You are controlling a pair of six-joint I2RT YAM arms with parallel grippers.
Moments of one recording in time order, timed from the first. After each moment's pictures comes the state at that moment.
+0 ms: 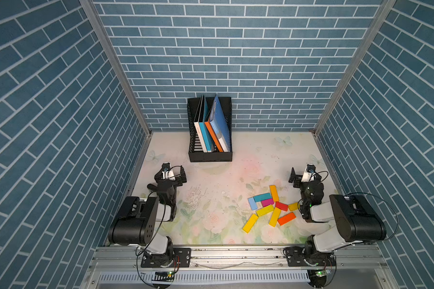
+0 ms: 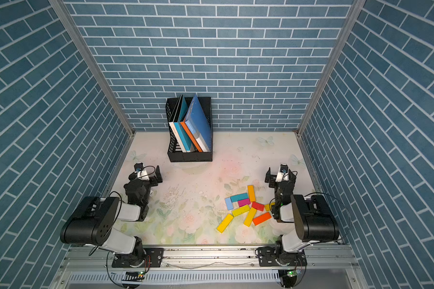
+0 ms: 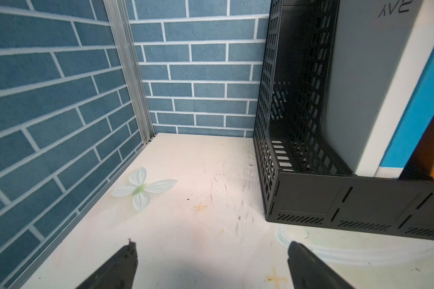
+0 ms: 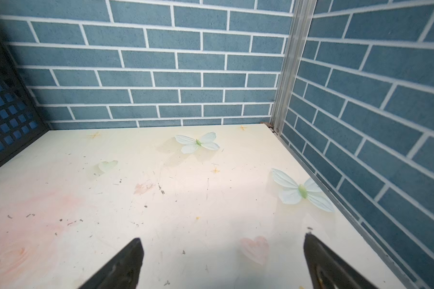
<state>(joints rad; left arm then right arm) -0.05 1.52 0.22 1.17 -0.19 -0.03 0.05 1.53 0.19 1.22 0.13 -0.03</state>
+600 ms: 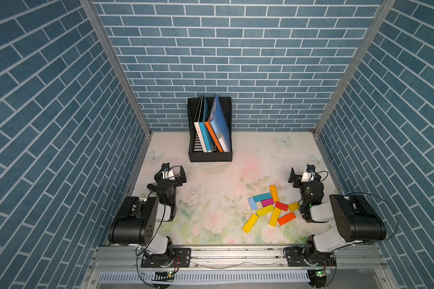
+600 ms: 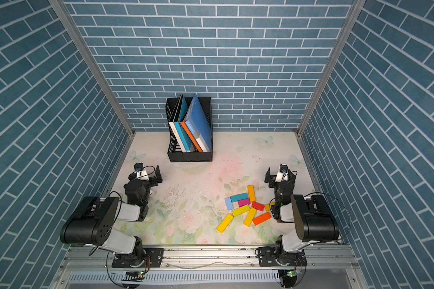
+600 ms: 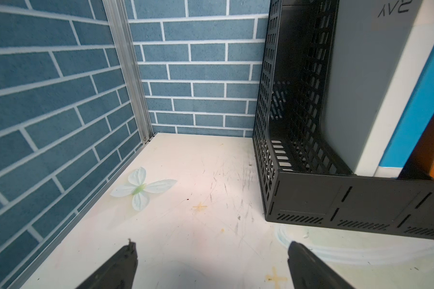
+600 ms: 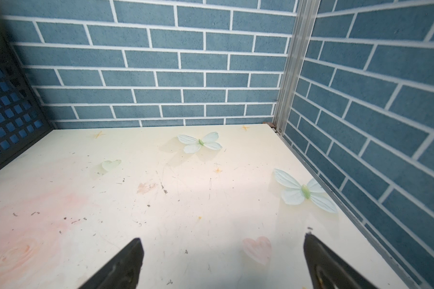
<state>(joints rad) -0.04 1.52 0.22 1.17 -0.17 -0.03 0.05 1.53 0.19 1.22 0.12 -0.03</state>
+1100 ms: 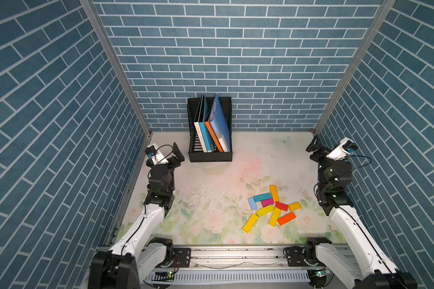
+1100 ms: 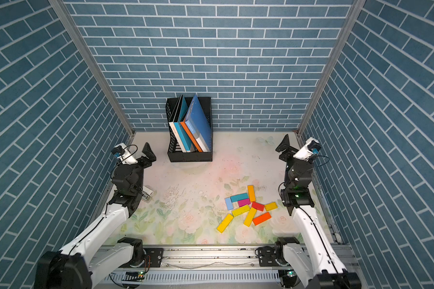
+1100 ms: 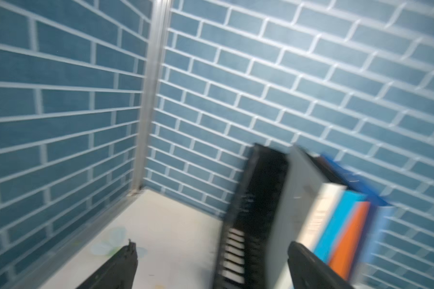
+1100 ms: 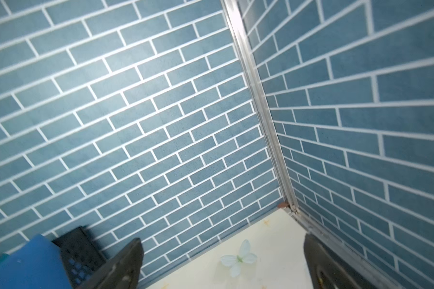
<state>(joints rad) -0.29 0.97 0.56 0.49 -0.40 -0.36 0.10 0.89 0.69 0.29 0.30 0.44</state>
